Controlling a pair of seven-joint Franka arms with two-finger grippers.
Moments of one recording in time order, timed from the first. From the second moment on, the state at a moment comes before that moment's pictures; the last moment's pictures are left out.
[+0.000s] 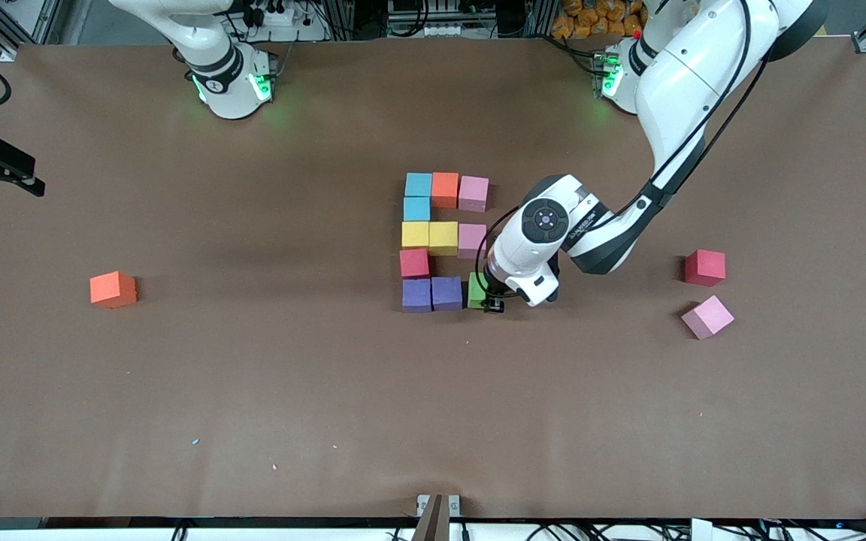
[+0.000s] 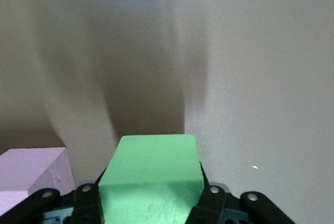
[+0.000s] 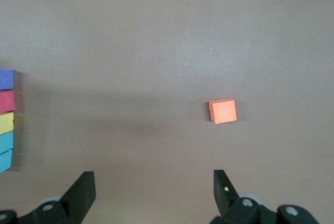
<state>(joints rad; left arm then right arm) -0.12 0.74 -0.57 -1.73 0.36 2.45 -2.30 -0.04 0.02 -0.04 -1.48 0.02 1.49 -0.19</state>
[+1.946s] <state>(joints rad) -0.19 0.77 -0.50 -1.69 0.36 2.47 -2.30 -0.04 0.02 -0.04 -1.48 0.02 1.49 -0.19</state>
